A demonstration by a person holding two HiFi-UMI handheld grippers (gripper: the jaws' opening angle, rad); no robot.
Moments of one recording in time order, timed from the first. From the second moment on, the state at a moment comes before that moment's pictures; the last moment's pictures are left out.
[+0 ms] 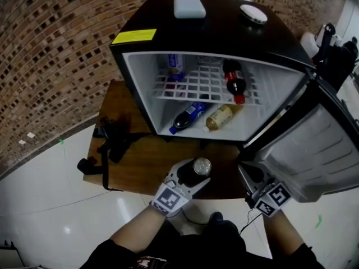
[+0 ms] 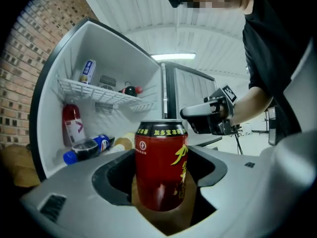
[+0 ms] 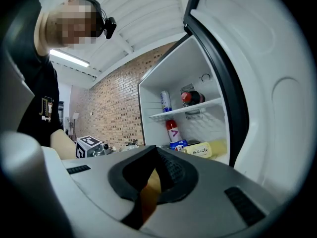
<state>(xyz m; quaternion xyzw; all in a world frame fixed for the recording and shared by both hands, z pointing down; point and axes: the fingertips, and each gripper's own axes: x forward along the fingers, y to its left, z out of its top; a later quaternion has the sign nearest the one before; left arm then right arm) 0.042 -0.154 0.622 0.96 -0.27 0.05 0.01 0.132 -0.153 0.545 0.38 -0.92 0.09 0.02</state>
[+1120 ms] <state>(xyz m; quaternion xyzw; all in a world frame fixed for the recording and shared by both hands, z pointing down) 0.002 -0.135 0.687 0.94 -0.28 0.13 0.15 0.143 -0.123 0.530 0.39 -0.91 0.13 0.04</state>
